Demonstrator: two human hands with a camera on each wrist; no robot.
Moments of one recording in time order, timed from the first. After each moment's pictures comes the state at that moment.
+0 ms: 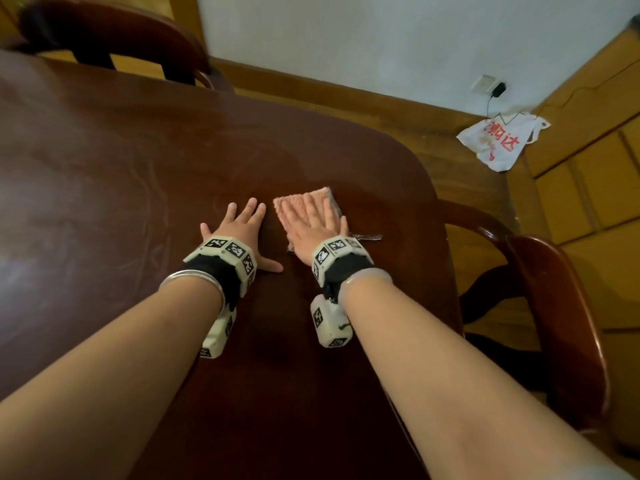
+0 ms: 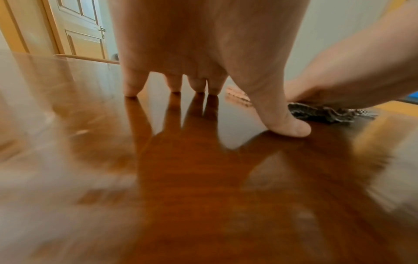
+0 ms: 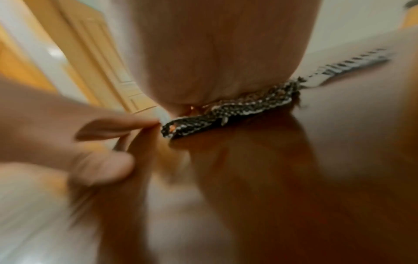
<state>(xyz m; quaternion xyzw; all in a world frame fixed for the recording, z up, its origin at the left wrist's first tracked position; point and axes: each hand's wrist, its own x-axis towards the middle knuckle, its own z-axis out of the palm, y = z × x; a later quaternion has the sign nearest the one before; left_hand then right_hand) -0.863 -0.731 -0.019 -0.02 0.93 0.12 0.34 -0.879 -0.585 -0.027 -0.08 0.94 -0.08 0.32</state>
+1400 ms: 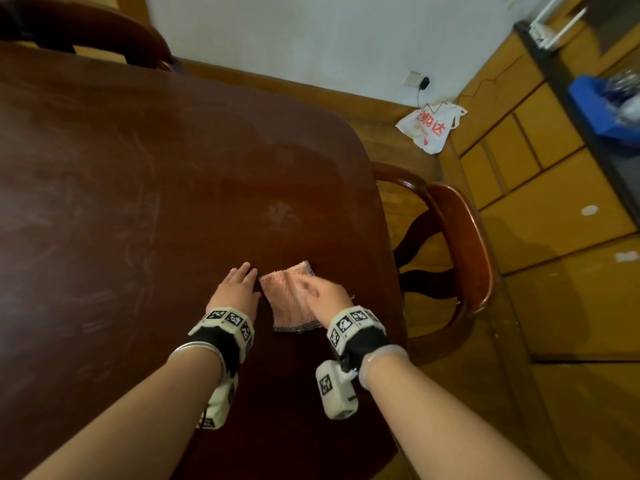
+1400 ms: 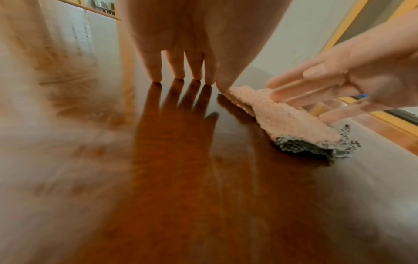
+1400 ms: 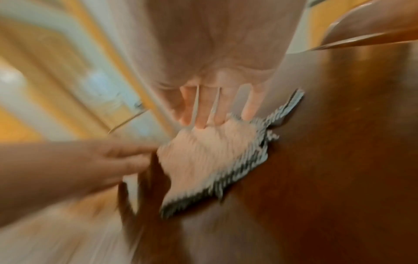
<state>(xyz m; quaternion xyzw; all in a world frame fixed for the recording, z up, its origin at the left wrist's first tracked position) -0.637 -0.690 -0.009 0.01 0.93 0.20 0.31 -0.620 -0.517 0.023 0.05 0.91 -0.29 0.28</state>
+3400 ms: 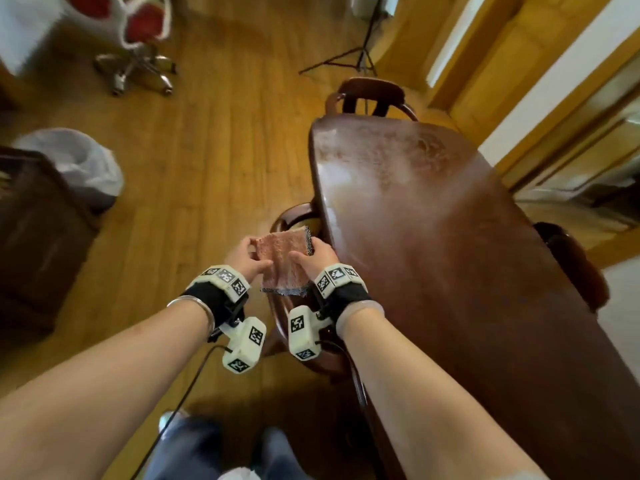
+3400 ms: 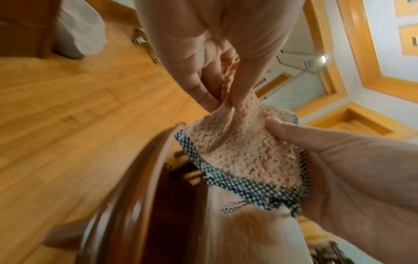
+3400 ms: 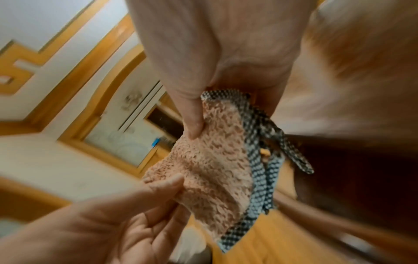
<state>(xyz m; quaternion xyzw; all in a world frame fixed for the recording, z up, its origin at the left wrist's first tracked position) -0.079 -0.919 0.148 -0.63 0.53 0.52 -0.22 -0.231 -0.901 0.180 -0.53 0.74 -0.15 0.39</state>
